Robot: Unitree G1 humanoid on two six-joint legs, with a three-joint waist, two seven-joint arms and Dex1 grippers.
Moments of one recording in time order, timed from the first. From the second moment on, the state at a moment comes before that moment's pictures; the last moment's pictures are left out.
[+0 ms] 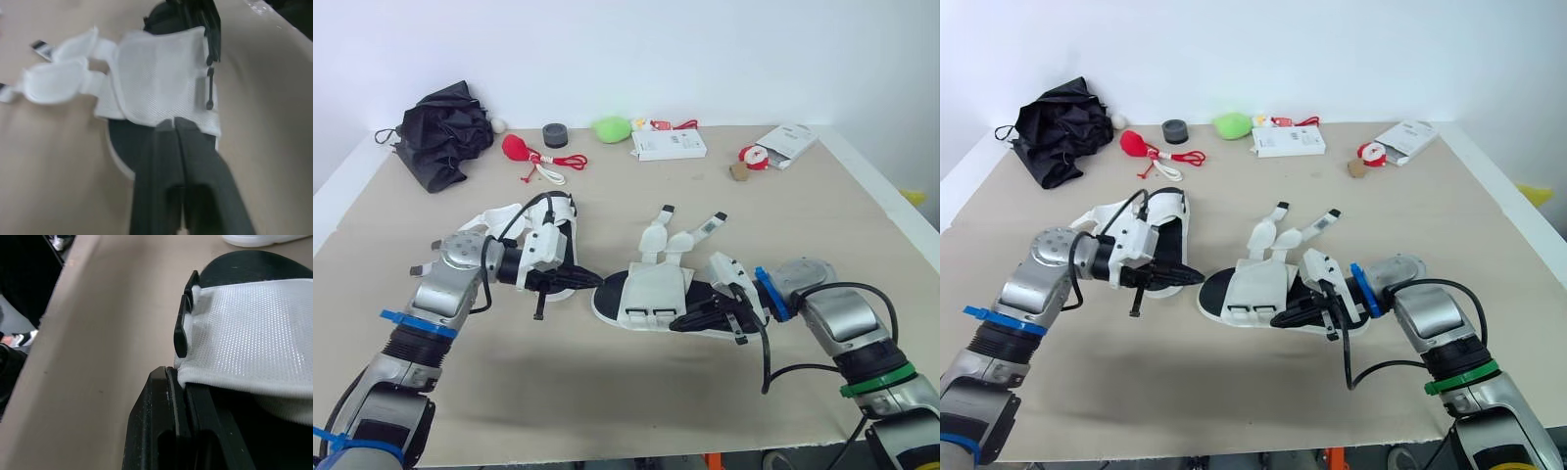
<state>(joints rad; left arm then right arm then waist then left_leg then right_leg) -0.61 0.58 -0.21 0.18 -0.31 0.09 -1.41 -0.50 -0.75 0.27 0.02 0.36 0.41 1.47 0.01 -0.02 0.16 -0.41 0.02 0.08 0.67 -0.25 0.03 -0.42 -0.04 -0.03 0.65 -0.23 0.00</state>
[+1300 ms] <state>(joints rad) -0.71 0.49 -0.27 0.35 -0.16 -0.12 -1.46 -0.69 -0.78 0.41 0.33 0.39 0.27 1.57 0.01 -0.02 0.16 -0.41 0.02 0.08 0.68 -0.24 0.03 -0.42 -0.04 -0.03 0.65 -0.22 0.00</state>
